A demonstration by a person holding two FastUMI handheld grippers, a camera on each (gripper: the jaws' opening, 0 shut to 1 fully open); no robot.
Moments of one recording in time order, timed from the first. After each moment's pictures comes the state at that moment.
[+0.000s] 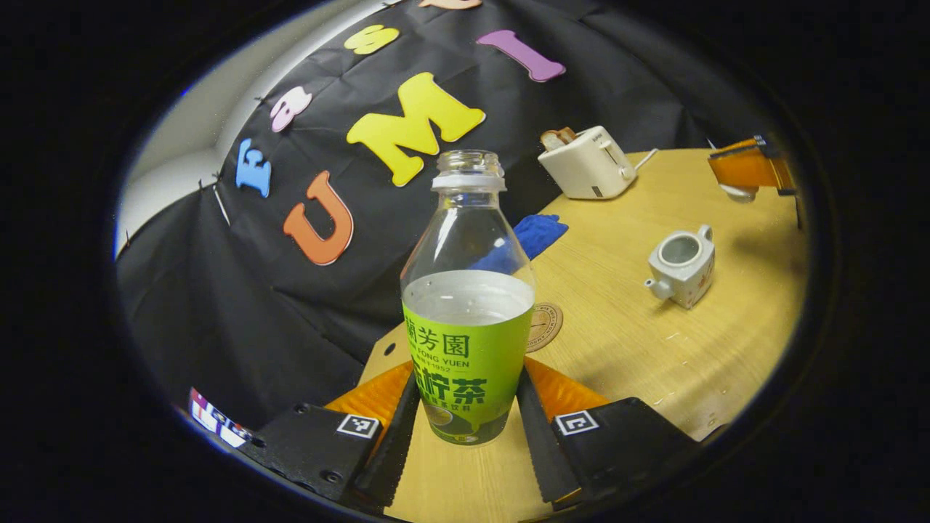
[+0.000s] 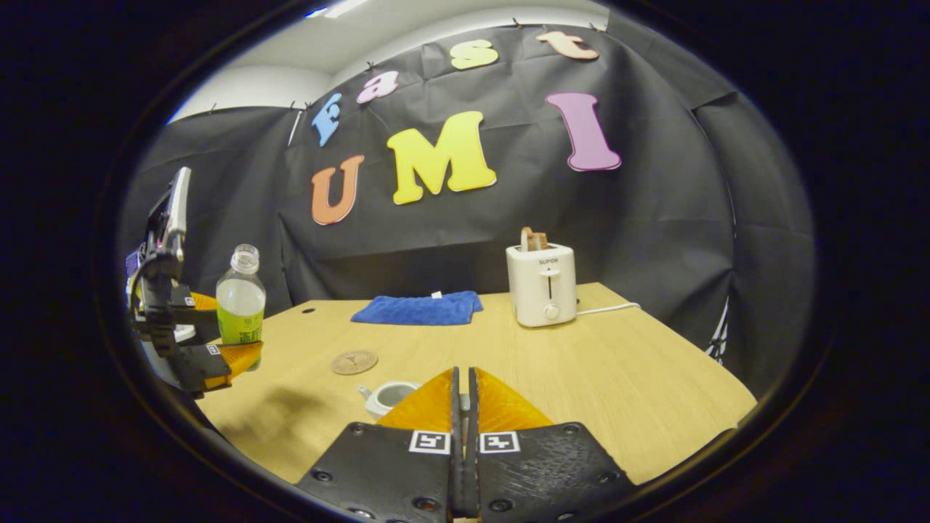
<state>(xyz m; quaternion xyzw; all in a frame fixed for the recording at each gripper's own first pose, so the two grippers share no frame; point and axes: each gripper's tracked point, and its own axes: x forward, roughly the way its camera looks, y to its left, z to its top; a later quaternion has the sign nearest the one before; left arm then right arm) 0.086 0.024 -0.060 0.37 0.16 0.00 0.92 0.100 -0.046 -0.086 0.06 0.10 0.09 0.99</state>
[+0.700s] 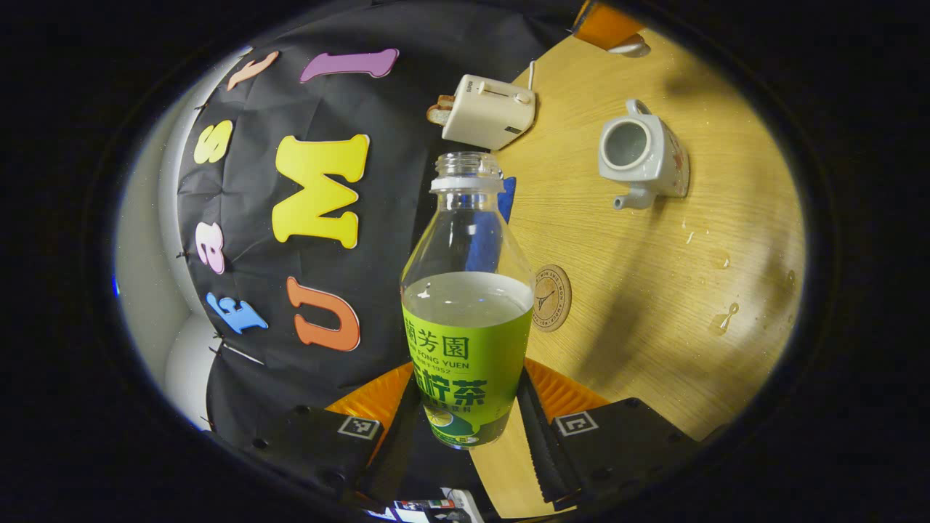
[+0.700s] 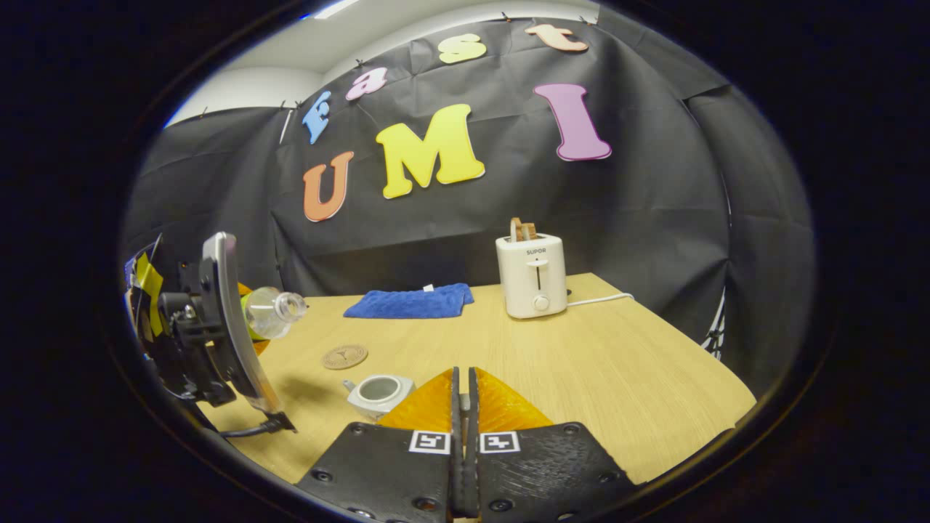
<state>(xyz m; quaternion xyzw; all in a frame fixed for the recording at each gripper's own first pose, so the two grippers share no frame) 0.111 0.010 -0.055 0.63 0.17 -0.03 0.75 0.103 -0.064 -0.095 0.07 0.12 0.09 0.99</state>
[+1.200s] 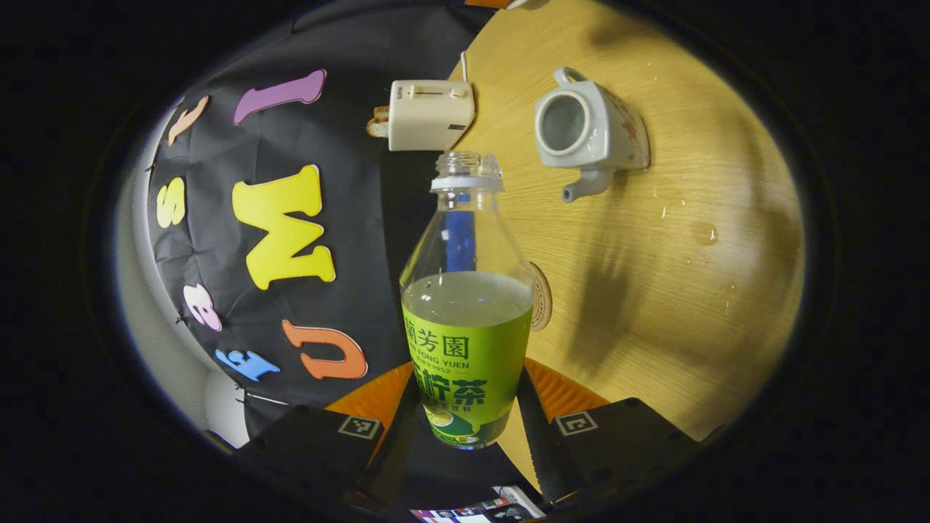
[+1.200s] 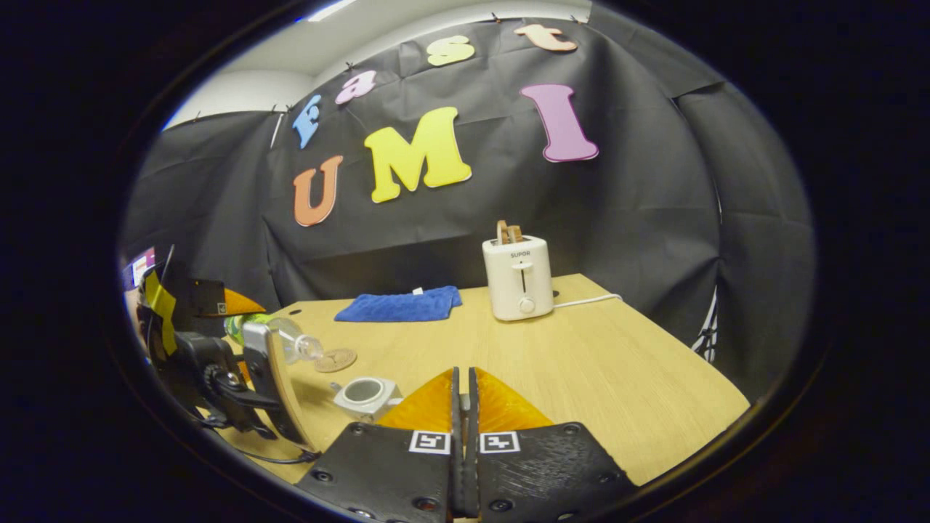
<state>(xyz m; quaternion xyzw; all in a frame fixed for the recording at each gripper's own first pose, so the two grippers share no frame) 0.117 -0.010 -0.074 0.72 0.19 -0.06 0.67 0.103 -0.084 -0.091 0.08 0.11 0.07 0.99</state>
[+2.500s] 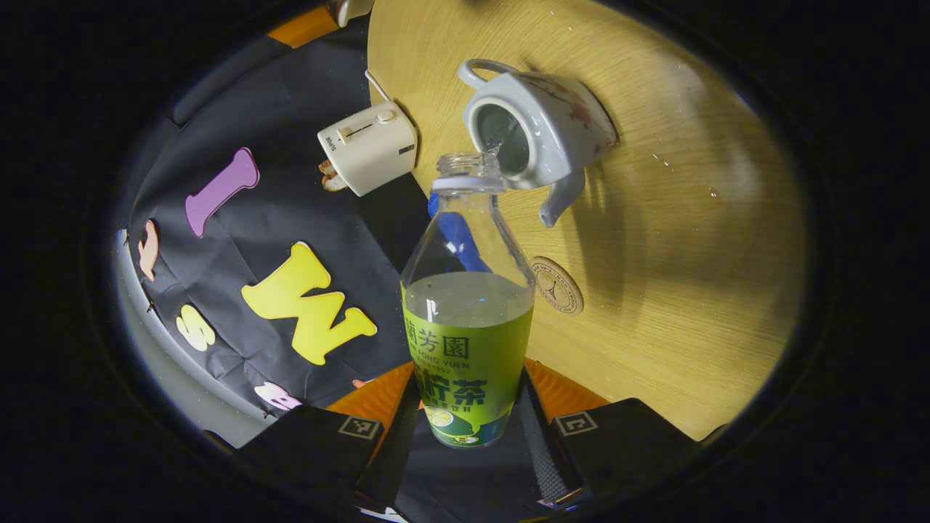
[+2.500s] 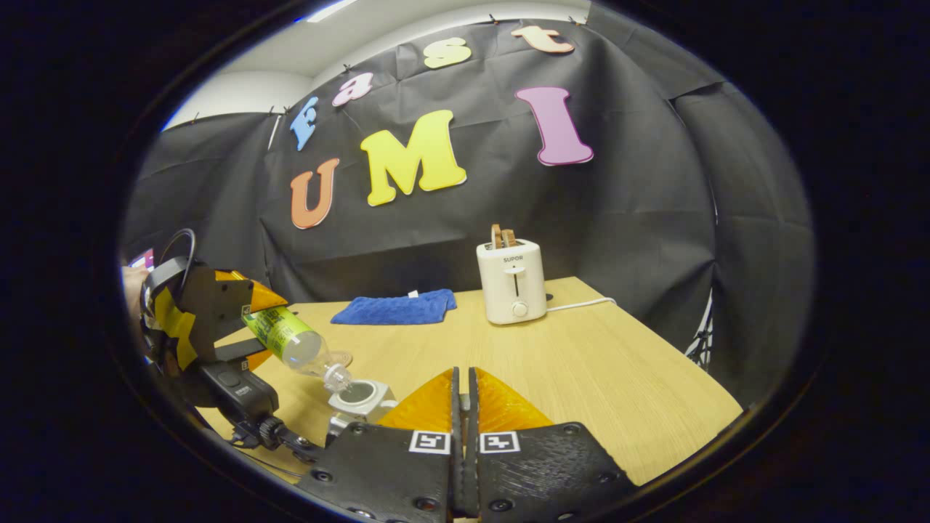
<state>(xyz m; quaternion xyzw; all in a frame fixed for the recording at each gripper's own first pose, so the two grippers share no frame) 0.128 -0.048 -0.042 0.85 0.16 -0.04 0.50 0.101 -0.093 -0.085 0.07 0.11 0.07 0.99</state>
